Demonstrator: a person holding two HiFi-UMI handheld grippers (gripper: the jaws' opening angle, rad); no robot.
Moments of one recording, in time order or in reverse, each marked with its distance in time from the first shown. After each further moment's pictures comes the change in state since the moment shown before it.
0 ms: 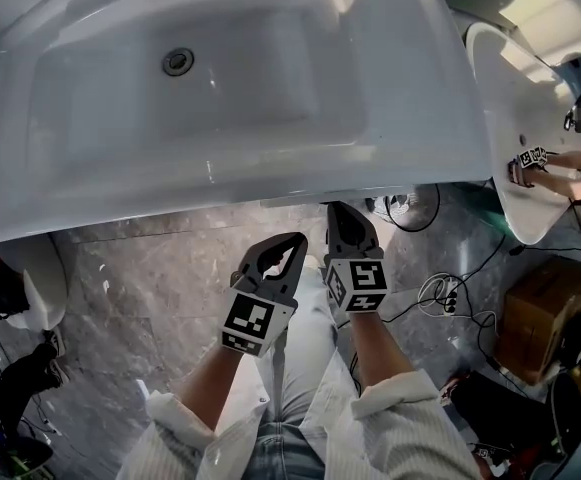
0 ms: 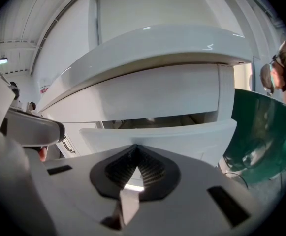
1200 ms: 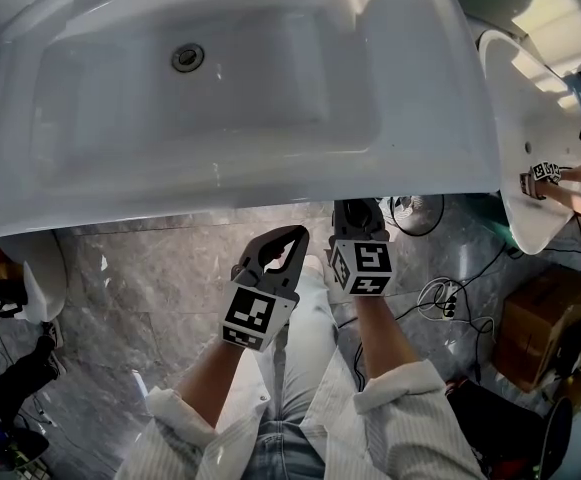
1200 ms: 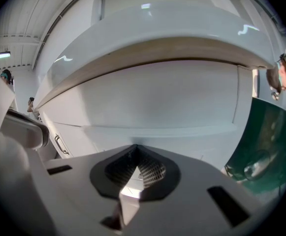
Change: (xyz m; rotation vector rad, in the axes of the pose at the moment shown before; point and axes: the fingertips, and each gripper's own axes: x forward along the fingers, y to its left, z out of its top) left arm 0.005 0.021 0.010 -0.019 -0.012 0.032; right arm 0.035 -0.008 0.023 -0.056 -0.004 -0.004
